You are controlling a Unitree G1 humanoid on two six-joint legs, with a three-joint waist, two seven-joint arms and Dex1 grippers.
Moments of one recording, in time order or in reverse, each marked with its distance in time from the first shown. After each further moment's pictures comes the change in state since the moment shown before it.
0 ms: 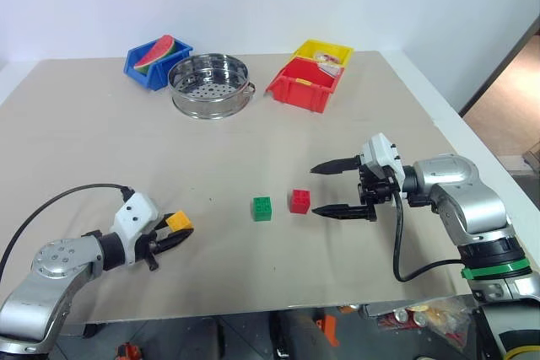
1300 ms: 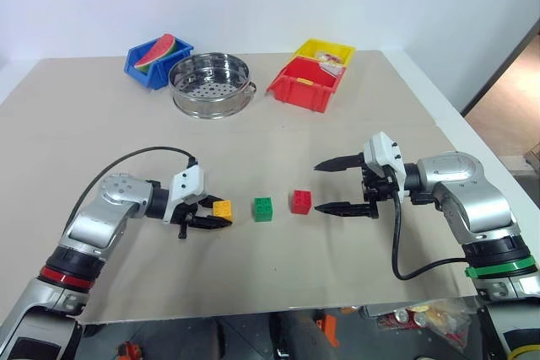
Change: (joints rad) left arm -0.547 -0.063 -0.323 0.464 0.092 -0.149 -0.406; right arm 0.001 -0.027 0.006 0.001 -0.031 -0.019 -0.023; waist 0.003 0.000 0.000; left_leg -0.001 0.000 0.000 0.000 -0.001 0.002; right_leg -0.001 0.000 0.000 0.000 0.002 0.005
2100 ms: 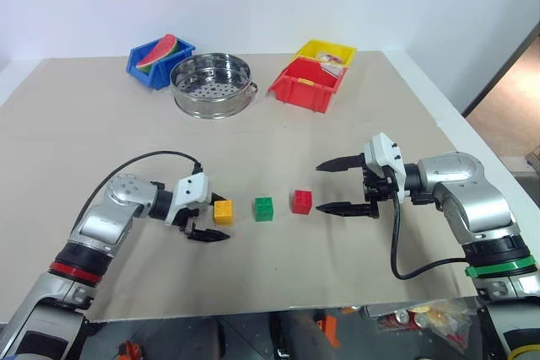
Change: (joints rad) left arm -0.035 -0.021 -0.039 0.118 0.082 -0.130 -0.063; right arm -0.001 -0.001 0.000 0.019 -0.020 -0.015 0.002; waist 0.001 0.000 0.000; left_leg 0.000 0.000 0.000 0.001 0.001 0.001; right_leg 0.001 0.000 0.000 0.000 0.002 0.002
